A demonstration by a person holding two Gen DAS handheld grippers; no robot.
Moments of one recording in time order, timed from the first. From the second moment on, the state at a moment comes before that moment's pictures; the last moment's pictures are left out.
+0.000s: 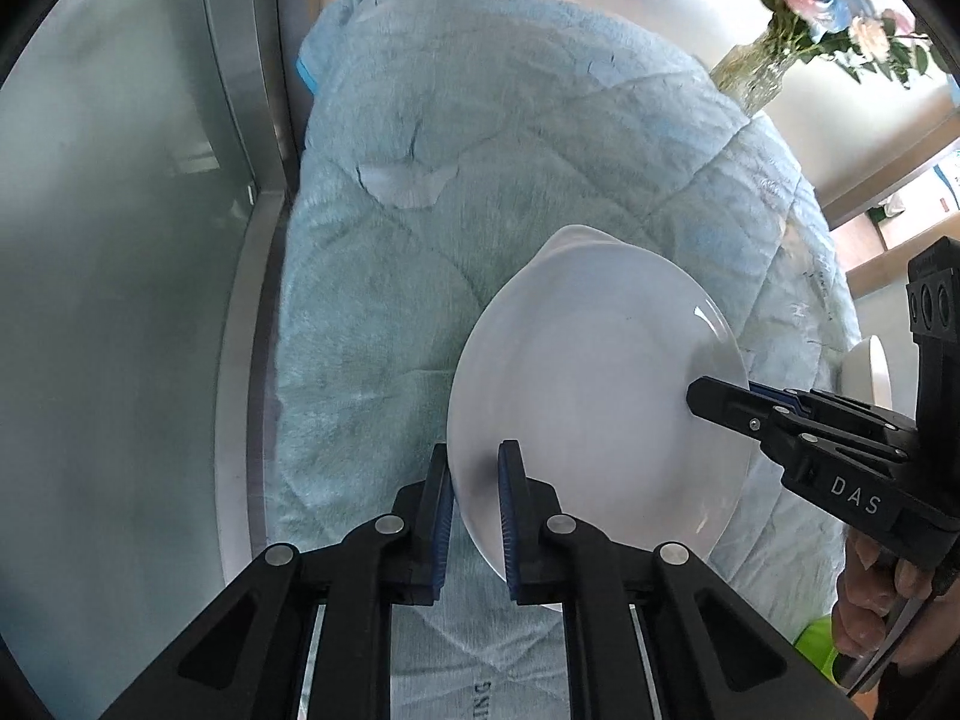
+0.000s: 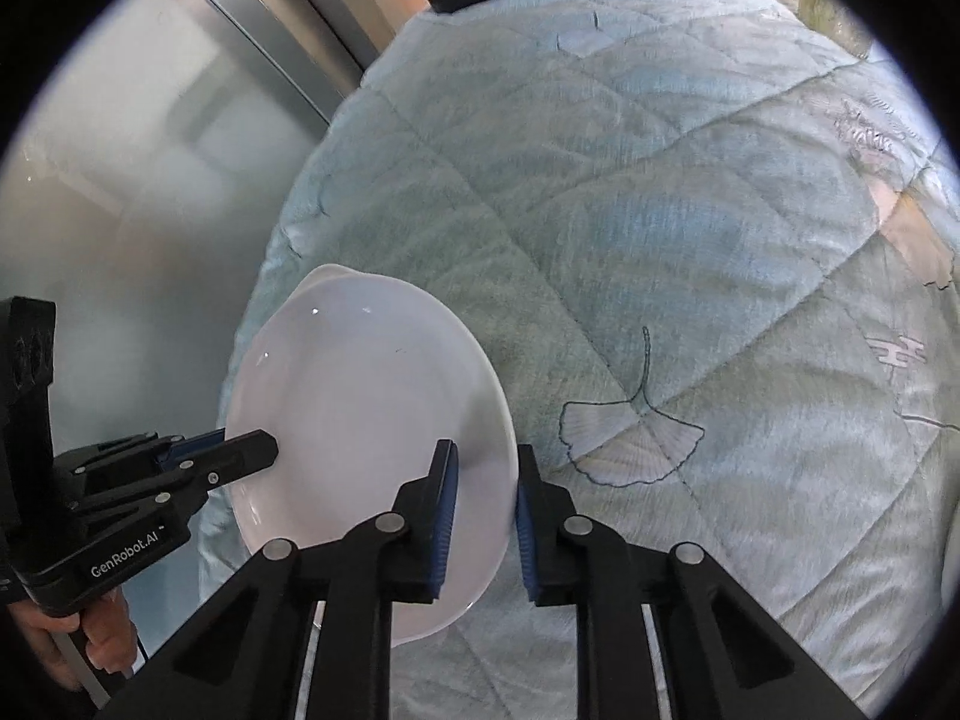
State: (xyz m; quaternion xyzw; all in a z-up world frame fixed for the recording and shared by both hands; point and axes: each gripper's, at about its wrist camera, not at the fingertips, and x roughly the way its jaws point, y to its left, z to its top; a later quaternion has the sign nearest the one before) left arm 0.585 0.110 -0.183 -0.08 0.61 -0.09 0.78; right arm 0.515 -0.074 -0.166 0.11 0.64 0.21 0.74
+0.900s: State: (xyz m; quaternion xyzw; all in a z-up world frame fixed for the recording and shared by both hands) left arm 0.322 0.038 0.256 -0.02 0.38 -0.15 0.91; right arm 0.330 -0.182 0.222 0.18 0.41 0.17 0.88
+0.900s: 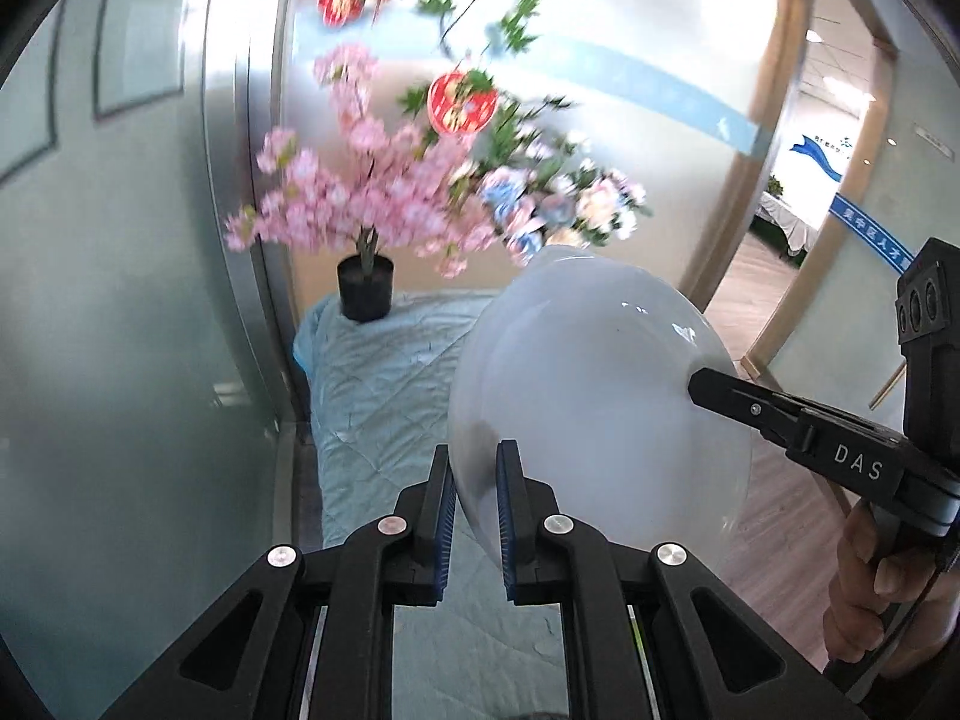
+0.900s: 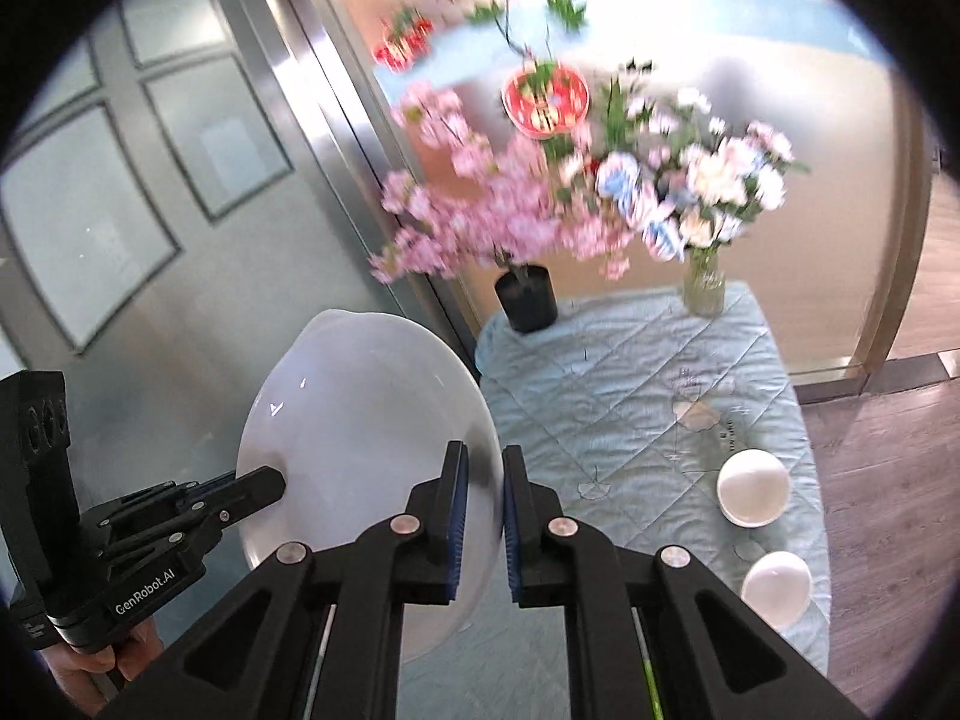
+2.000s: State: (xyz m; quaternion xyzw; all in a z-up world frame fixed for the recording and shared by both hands) left arm 0.039 0.018 0.050 -0.04 0.56 -0.14 0.81; right arm 0.072 -0.201 0.069 0.24 0.57 0.15 0.77
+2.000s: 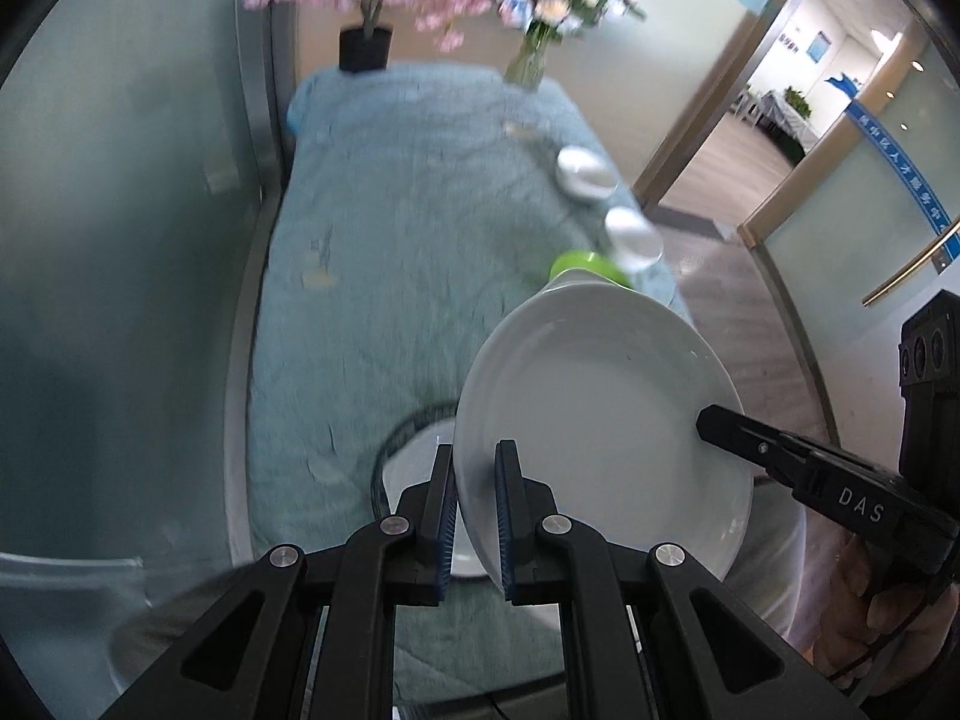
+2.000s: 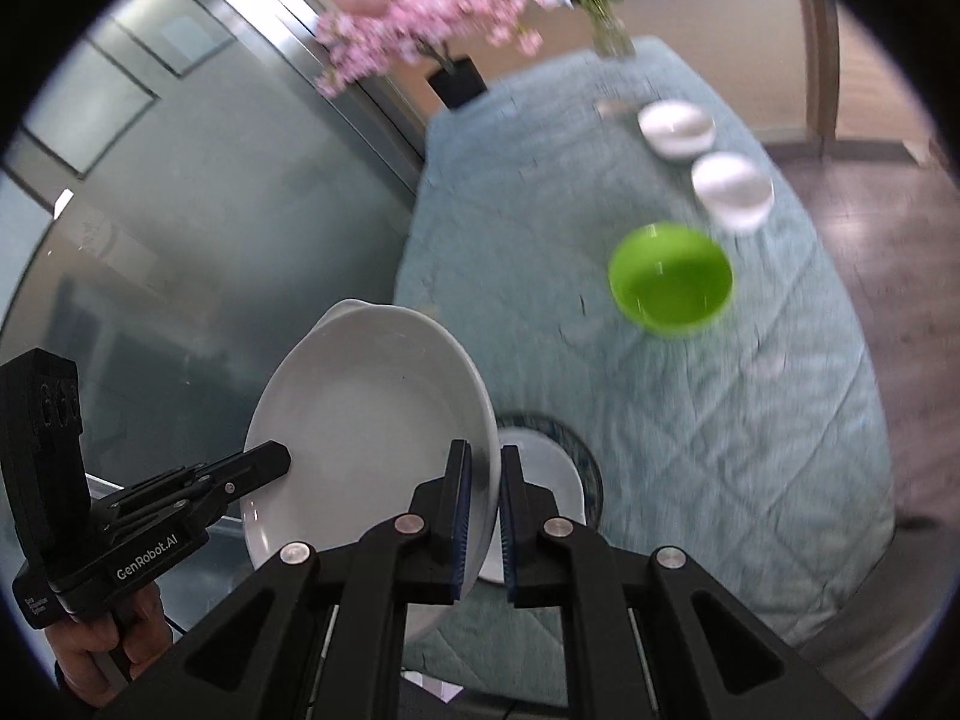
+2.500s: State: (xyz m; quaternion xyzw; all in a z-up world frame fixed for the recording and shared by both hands) left arm 0.088 0.040 -0.111 -0.05 0.66 -0.13 0.74; right arm 0.064 -0.171 -0.067 0.25 0.65 0.10 0.71
